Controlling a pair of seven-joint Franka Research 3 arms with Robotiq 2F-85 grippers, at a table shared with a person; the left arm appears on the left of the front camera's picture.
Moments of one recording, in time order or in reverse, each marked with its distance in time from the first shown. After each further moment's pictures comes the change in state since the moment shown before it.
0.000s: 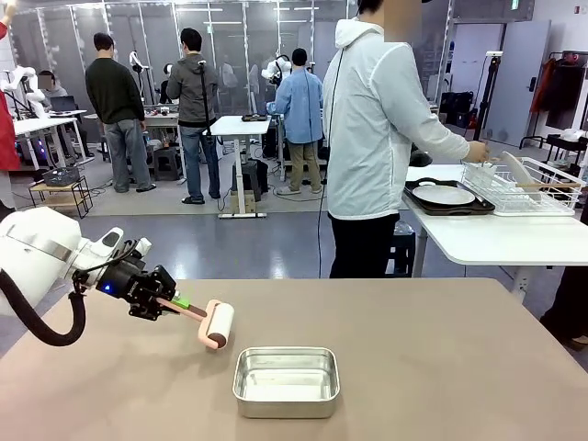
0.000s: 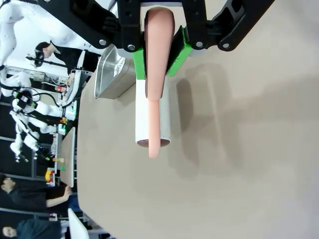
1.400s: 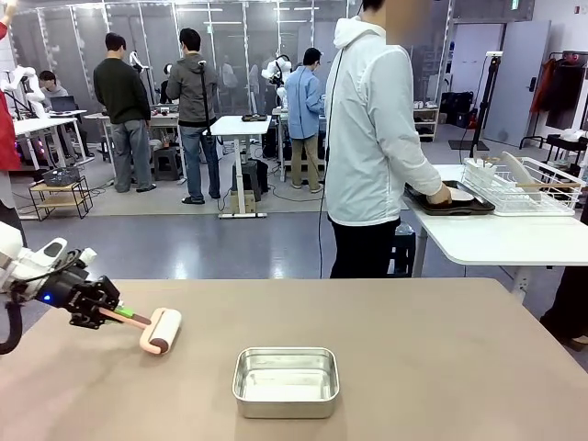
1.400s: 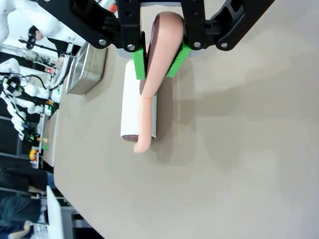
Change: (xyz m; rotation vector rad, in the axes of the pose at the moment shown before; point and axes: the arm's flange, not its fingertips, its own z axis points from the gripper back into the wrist) left arm -0.006 0.087 0.096 0.103 -0.077 0.055; right arm 0.000 0.000 0.000 0.000 0.000 0.000
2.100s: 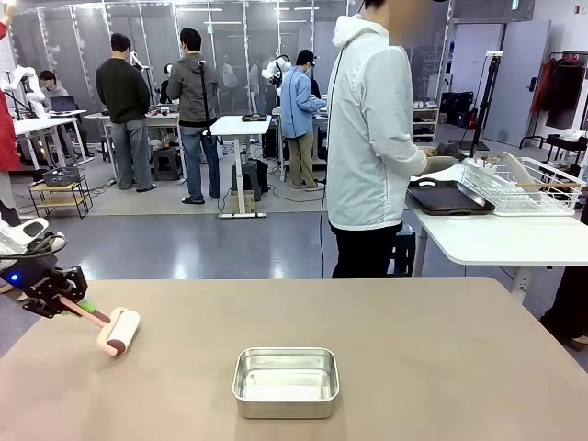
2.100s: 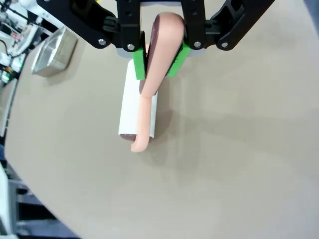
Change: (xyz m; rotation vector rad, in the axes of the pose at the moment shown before) left arm -0.006 -0.025 0.061 0.333 -0.060 0.070; right arm 0.000 0.000 0.000 0.000 0.000 0.000
